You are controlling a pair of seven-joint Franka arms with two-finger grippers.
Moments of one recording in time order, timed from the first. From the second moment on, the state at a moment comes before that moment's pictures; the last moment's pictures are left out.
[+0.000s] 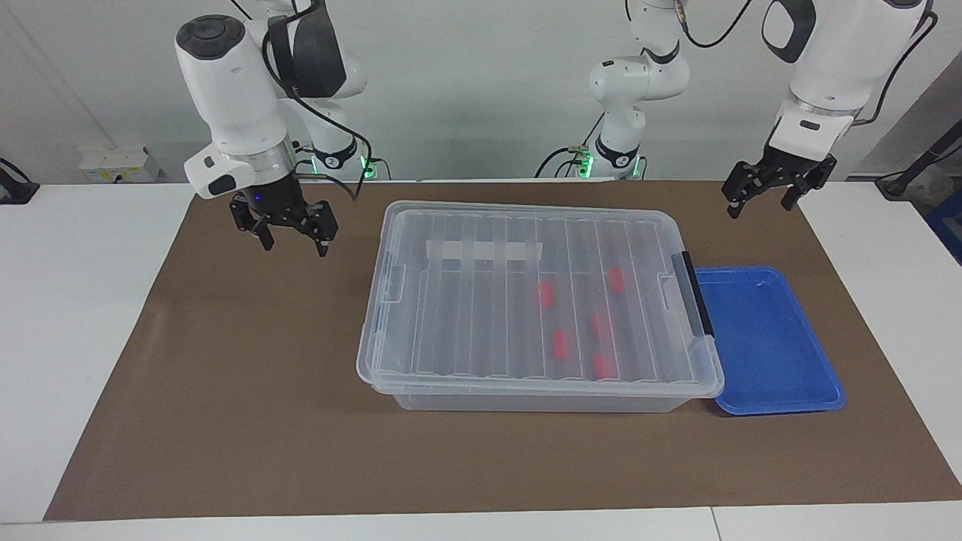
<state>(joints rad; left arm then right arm) 0.05 -0.05 -0.10 -1.66 0.07 1.67 -0.09 0.16 0.05 0.01 -1.72 -0.04 1.85 0.36</state>
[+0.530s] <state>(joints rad) 0.05 -0.06 -0.10 -1.67 -0.04 1.64 -0.09 0.25 0.07 0.02 -1.82 -0.04 1.99 0.42</state>
